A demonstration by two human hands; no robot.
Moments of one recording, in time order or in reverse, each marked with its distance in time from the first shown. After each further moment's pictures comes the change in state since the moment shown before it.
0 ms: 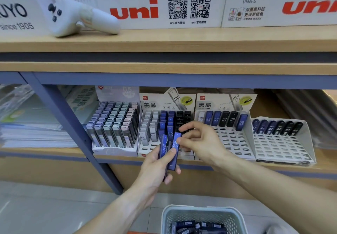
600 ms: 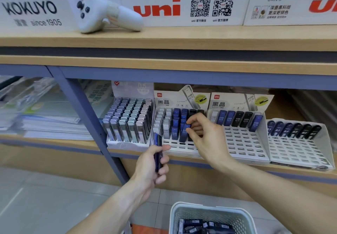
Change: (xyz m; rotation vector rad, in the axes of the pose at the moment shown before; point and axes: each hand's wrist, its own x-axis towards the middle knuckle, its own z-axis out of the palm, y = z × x) left_hand -0.004 0.006 -0.045 -0.171 0.149 -0.197; right_hand 0.012 0.012 0.025 -0.453 0.231 -0.476
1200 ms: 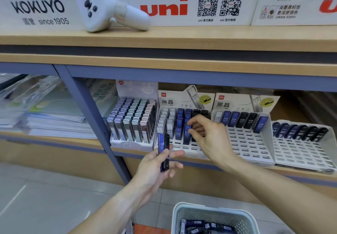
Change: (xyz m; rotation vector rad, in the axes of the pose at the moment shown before) left_hand -0.008 0.000 -0.002 -0.014 -0.115 0.086; right_hand 0.007 0.005 0.000 -0.101 -0.082 -0.055
